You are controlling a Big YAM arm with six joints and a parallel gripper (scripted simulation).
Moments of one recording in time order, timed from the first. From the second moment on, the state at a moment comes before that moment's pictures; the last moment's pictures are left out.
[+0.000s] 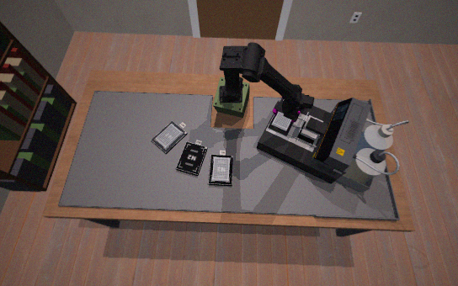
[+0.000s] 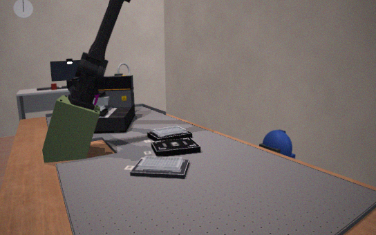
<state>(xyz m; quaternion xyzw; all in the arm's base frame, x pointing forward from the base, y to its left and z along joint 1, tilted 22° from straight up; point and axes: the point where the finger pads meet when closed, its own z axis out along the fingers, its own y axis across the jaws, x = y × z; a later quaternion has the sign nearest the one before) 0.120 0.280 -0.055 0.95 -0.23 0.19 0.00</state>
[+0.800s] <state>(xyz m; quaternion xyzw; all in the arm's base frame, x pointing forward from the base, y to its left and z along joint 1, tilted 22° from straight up) 0.108 0.285 -0.022 0.95 -0.23 0.19 0.00</state>
